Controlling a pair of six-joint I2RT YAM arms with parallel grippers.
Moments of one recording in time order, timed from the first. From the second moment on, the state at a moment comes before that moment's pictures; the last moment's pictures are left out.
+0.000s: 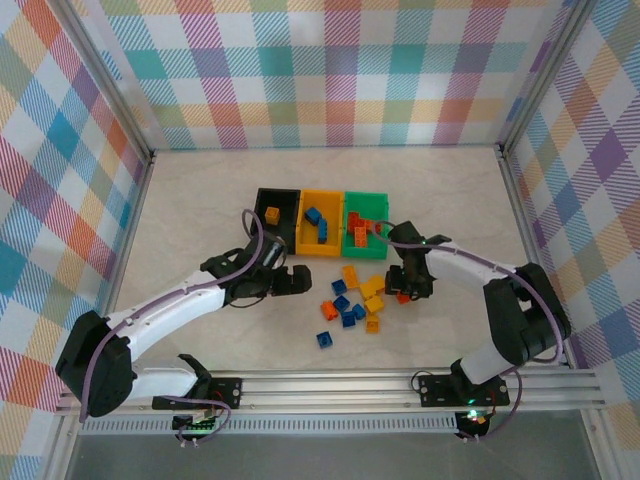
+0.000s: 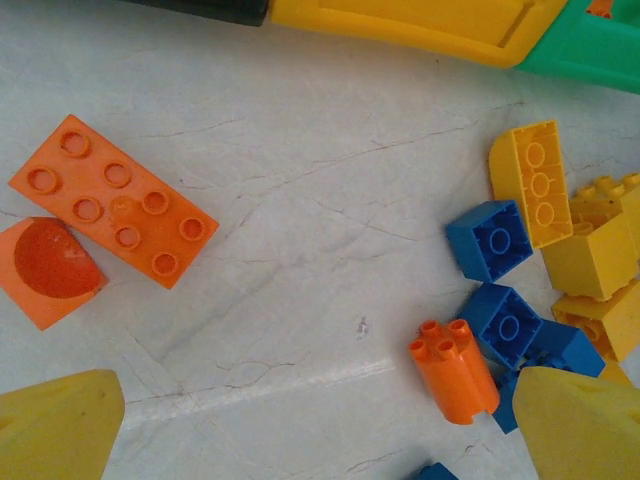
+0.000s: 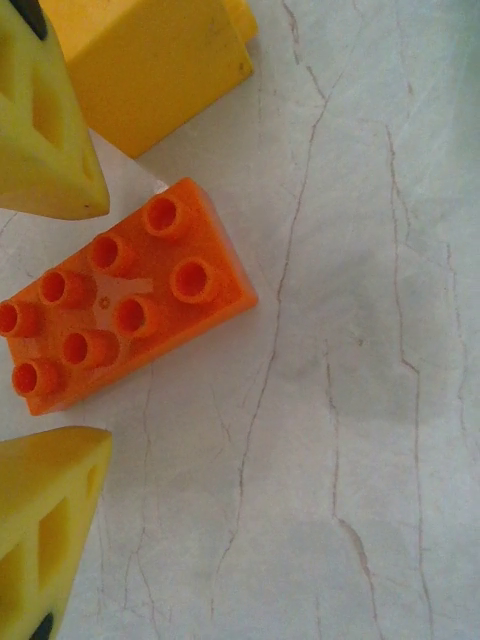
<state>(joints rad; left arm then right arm) -0.68 1.25 0.82 -0.58 0.02 -0.71 0.47 1.55 0.85 -0.74 0.02 0.52</state>
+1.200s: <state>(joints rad) -0.61 1.10 0.77 -0.62 -0.02 -0.72 0.53 1.37 1.02 -0.80 0.03 0.43</state>
